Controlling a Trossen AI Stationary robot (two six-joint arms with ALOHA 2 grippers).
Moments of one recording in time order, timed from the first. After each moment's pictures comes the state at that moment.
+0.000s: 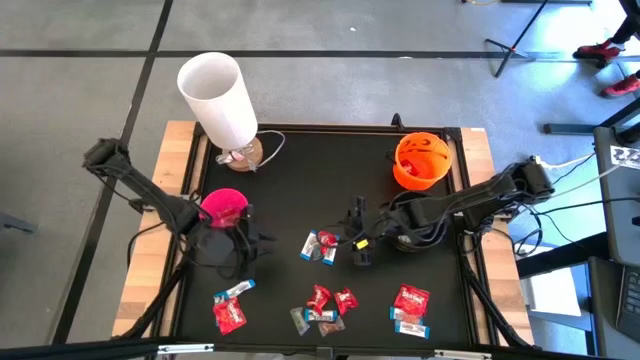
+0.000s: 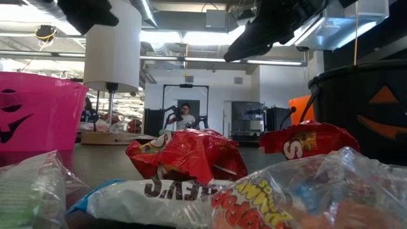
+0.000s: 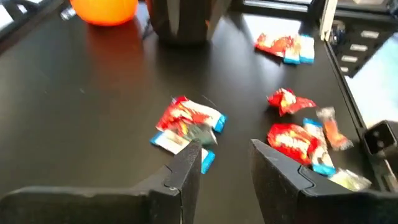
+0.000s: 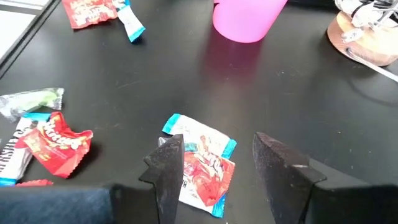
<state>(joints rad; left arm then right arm) -0.59 1.13 0.76 -0.29 -0.55 -0.51 0.25 1.52 0.98 -0.08 0.18 0.02</state>
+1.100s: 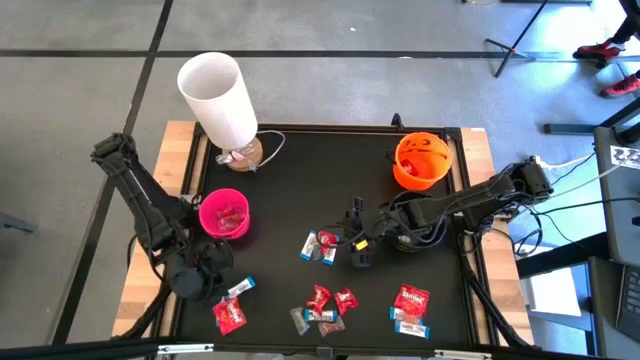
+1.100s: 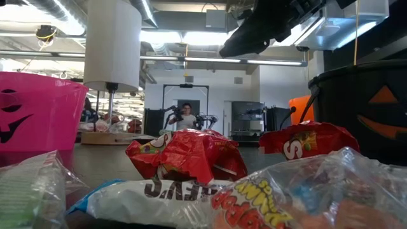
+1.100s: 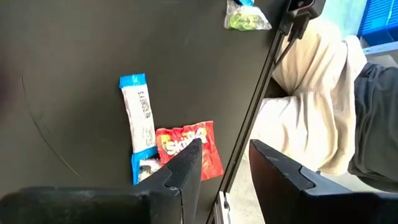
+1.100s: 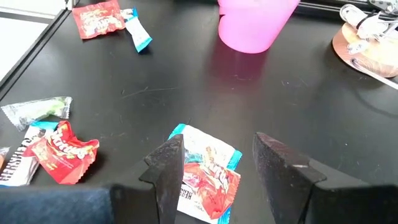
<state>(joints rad) -0.91 1.15 0.91 -0.73 -0.17 -1.39 0.25 1.53 0.98 -0.04 0.16 0.01</state>
